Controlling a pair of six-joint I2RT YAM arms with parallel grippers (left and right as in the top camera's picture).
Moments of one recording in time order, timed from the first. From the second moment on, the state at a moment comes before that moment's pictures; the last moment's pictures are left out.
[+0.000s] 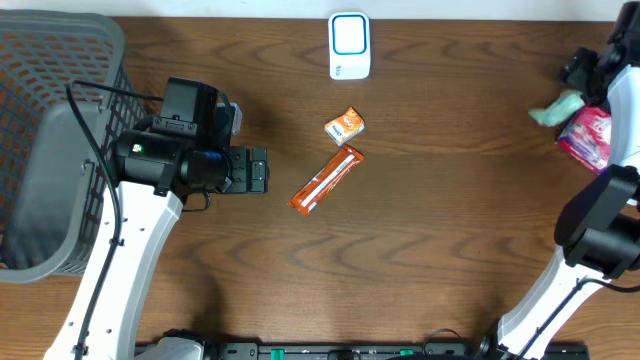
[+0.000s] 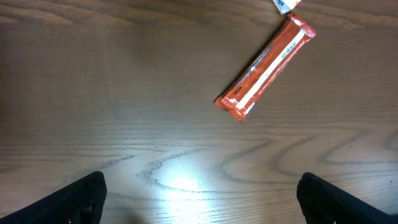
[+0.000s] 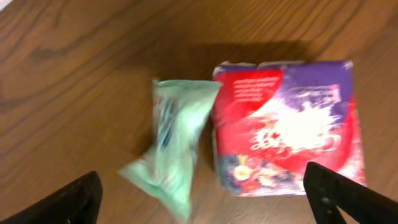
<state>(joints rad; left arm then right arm) -0.20 1.37 1.37 -1.20 0.17 -0.20 -0.36 2.16 2.00 -0.90 0.19 0.35</state>
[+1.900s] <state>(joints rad) -0.20 1.37 1.37 -1.20 0.17 -0.20 0.41 2.20 1.59 -0.49 -0.10 0.90</state>
